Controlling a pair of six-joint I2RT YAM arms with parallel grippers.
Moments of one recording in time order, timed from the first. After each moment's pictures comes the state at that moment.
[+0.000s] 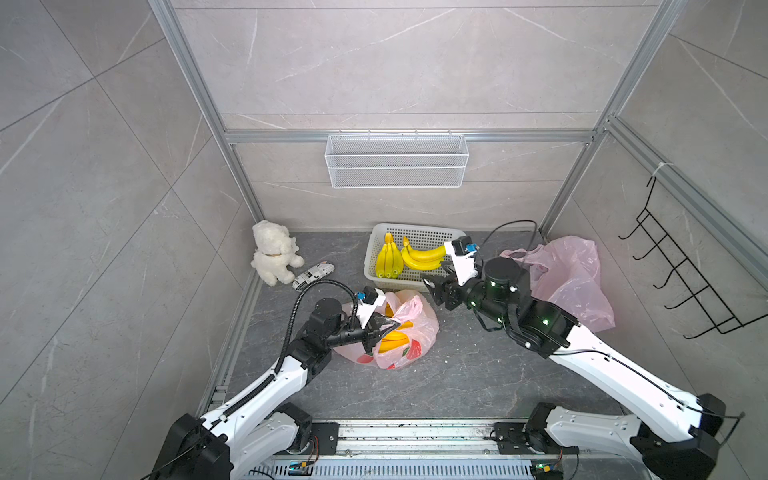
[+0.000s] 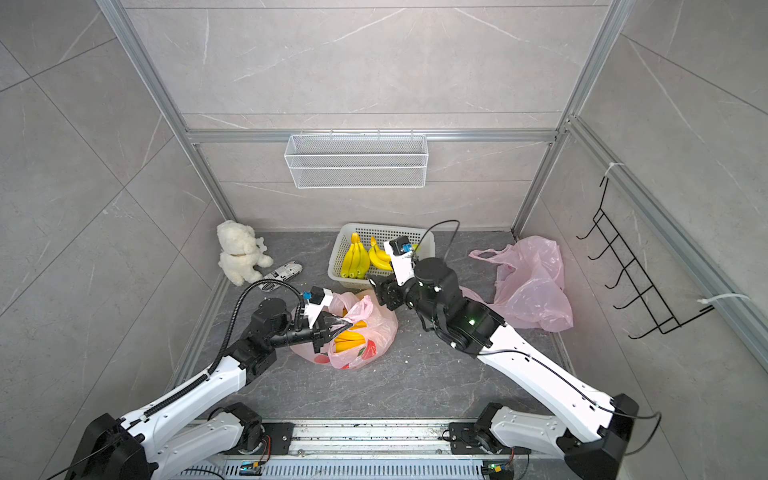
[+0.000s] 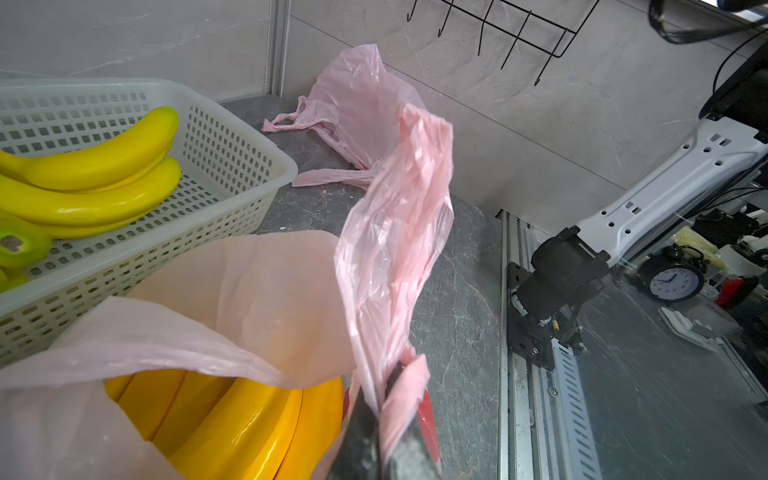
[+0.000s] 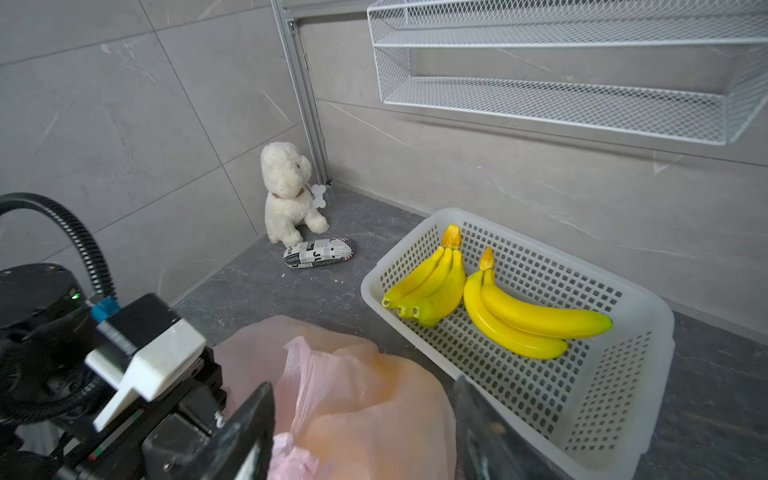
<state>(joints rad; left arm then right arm) -0.55 1.00 0.52 0.21 0.75 -0.11 0.81 1.21 1.23 -0.35 0.09 0.13</state>
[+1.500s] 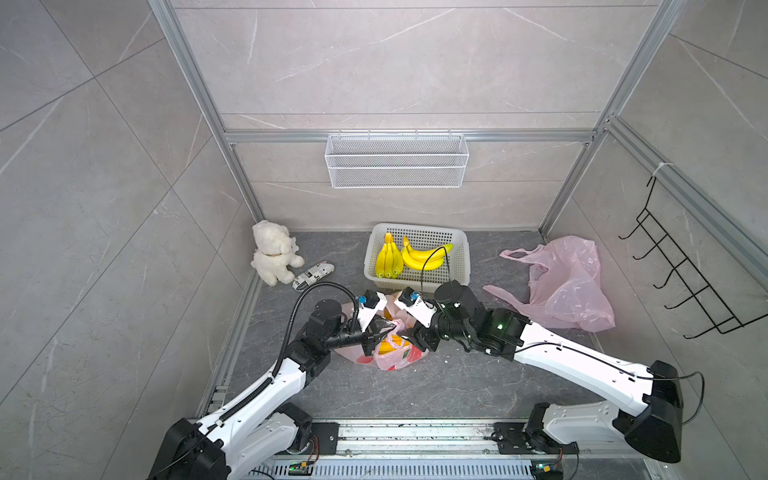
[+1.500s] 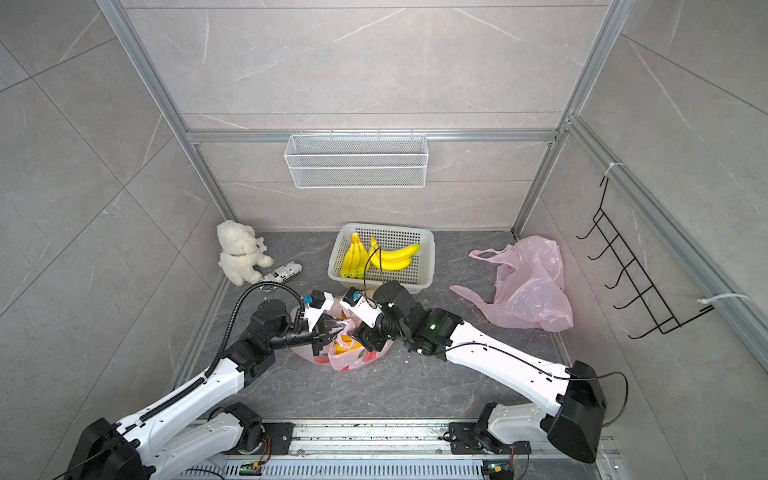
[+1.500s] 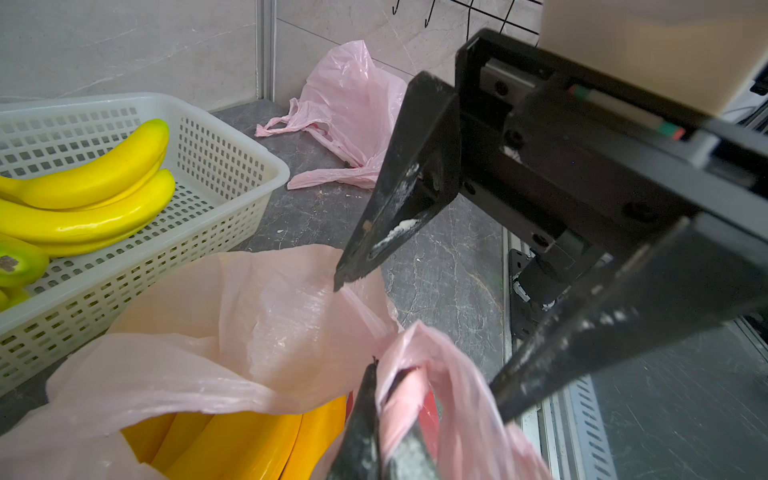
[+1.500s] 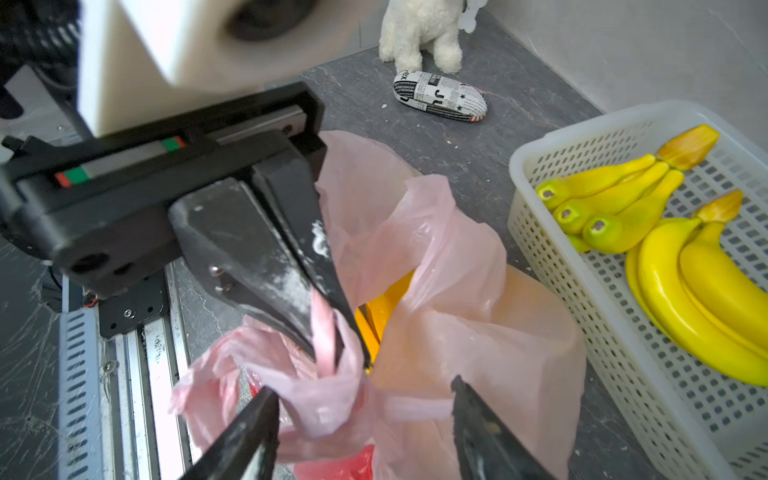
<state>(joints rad) -0.56 0.97 0.51 0.17 0.76 -0.05 0.96 1.33 1.13 -0.45 -0.13 -0.15</state>
